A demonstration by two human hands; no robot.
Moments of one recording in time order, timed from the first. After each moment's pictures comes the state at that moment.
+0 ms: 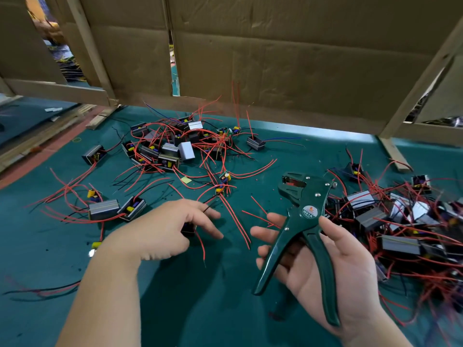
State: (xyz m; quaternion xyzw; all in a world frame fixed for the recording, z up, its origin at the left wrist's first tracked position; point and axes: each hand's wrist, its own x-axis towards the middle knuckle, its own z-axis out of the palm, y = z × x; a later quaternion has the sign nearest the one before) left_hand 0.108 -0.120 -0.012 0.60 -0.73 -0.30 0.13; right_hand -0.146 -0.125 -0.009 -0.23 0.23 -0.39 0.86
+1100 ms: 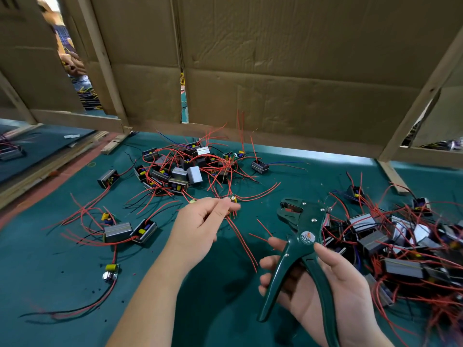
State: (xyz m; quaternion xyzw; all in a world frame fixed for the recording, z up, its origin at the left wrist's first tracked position) left_hand 0.069 -0.132 -0.016 0.59 -0.54 -0.27 0.53; right_hand -0.140 -0.129 -0.012 -0.25 0.23 -0.36 0.87
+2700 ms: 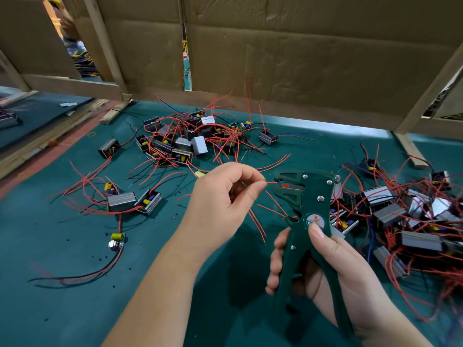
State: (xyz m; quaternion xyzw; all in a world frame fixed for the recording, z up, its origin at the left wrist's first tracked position) left_hand 0.045 -0.124 -0.003 0.51 -0.63 -0.16 0.56; right_hand -0.140 -0.113 -0.012 -0.41 0.27 -0.31 0.81
